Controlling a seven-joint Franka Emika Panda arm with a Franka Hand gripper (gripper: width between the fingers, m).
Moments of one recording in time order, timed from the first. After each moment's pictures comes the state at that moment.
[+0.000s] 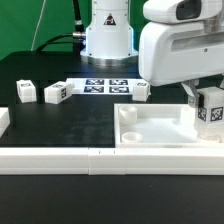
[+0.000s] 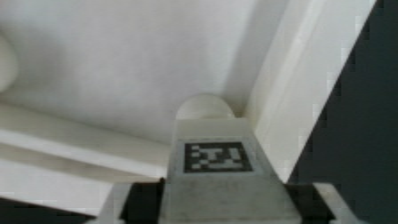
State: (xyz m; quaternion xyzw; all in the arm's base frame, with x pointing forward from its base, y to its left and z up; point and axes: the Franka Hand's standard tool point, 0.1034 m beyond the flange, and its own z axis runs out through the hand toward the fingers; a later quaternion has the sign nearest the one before) arm 0.624 0.117 0.080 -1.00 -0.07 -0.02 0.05
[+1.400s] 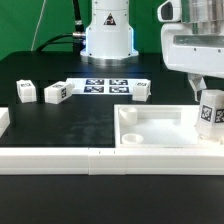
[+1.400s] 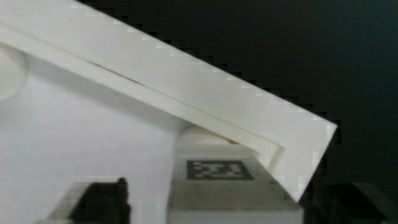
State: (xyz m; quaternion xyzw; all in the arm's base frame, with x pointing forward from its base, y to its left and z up) arm 0.624 0.130 0.078 -0.86 0.51 0.00 0.09
